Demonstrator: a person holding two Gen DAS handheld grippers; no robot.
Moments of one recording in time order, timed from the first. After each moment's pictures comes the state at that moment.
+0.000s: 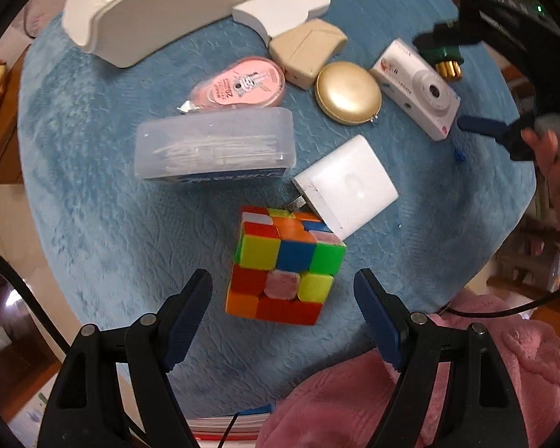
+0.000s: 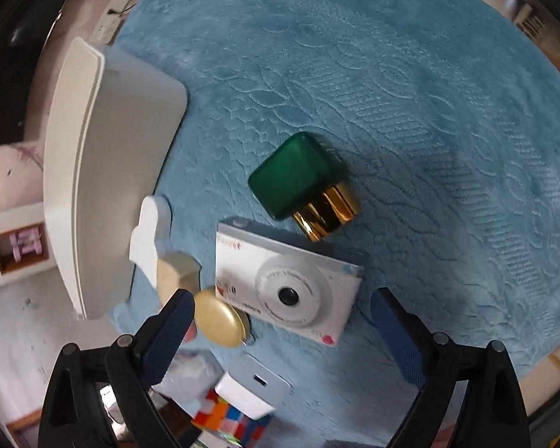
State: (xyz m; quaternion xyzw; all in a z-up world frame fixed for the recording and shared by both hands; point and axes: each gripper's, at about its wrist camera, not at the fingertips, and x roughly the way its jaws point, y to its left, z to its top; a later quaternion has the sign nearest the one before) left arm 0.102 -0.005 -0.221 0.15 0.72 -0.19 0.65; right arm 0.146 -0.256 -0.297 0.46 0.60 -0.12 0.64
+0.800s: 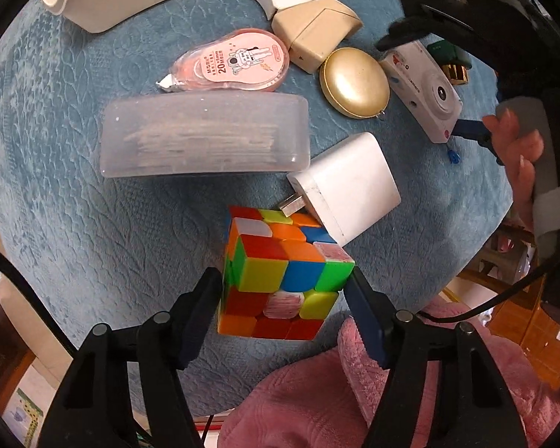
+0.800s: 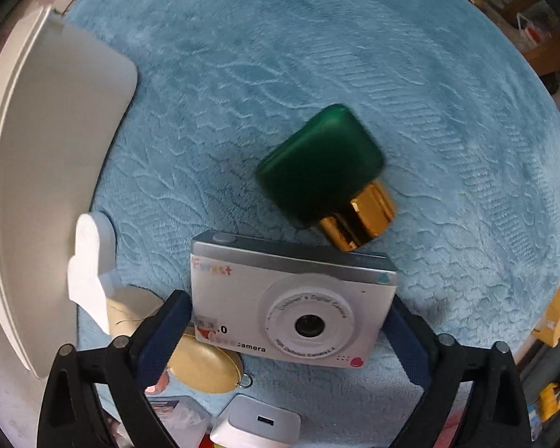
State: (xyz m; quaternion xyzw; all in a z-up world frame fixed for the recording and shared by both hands) left arm 0.129 0.012 -0.236 0.09 0.76 -0.22 0.60; right arm 0.203 -0.196 -0.325 0.39 0.65 -0.25 0.60
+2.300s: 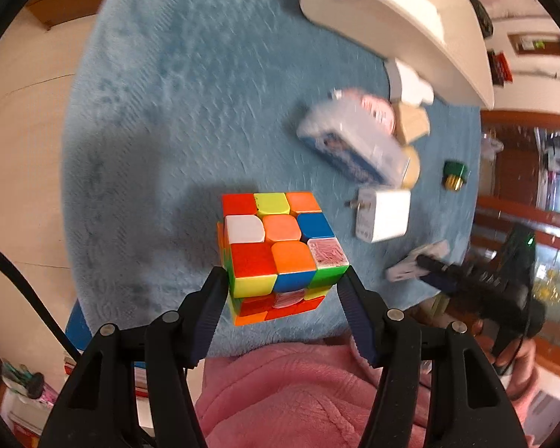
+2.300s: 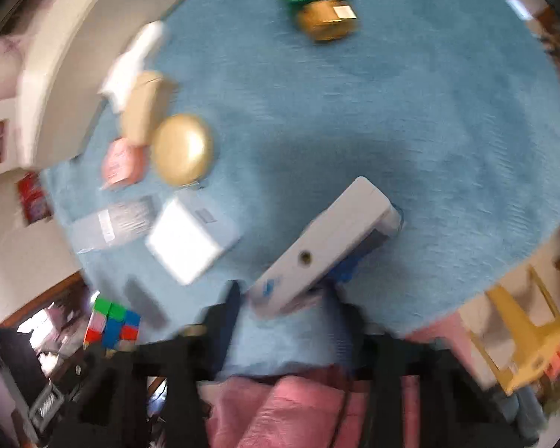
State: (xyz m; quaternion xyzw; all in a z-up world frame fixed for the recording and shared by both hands) left arm 0.113 0.169 -0.191 -0.17 0.75 -0.12 0.63; right arm 0.087 -0.131 -0.285 0.33 0.73 -0.06 0.60
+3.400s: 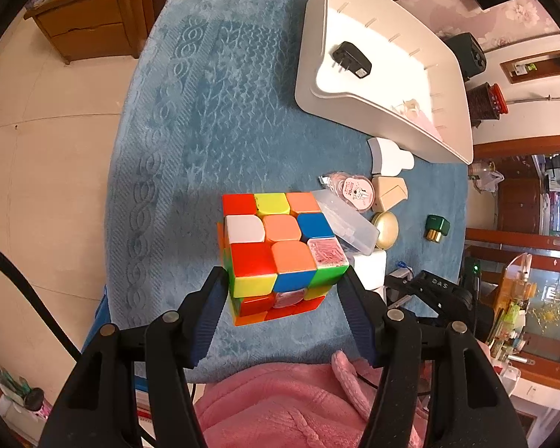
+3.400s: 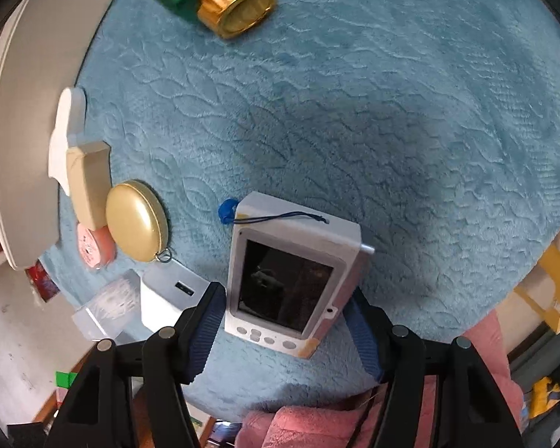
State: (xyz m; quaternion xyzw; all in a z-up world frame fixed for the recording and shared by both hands) left arm 0.145 0.173 -0.140 -0.17 0.70 -0.09 0.69; right arm 0.090 -0.162 -0.348 0.43 0.70 -0.16 0.54
